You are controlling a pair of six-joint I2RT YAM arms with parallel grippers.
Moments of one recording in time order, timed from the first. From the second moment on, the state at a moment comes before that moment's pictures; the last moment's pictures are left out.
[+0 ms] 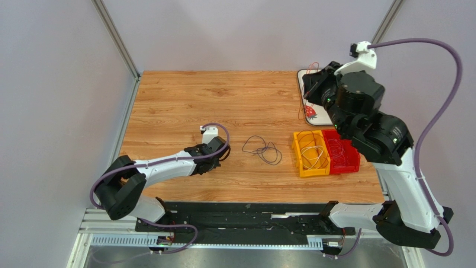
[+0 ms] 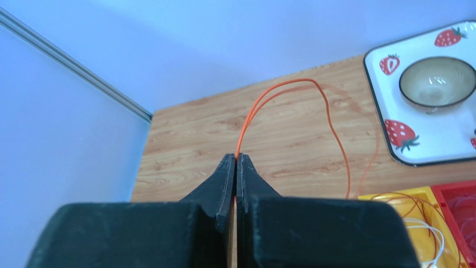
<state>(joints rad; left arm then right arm) -0.83 1.41 0.72 -0.37 -0.54 -0.71 0.79 1.19 1.86 -0.84 0.64 0.59</state>
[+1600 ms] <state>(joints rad) -0.83 1.36 0.61 -0.17 -0.45 -0.67 0.79 0.66 1.01 -0.59 0.74 0.33</state>
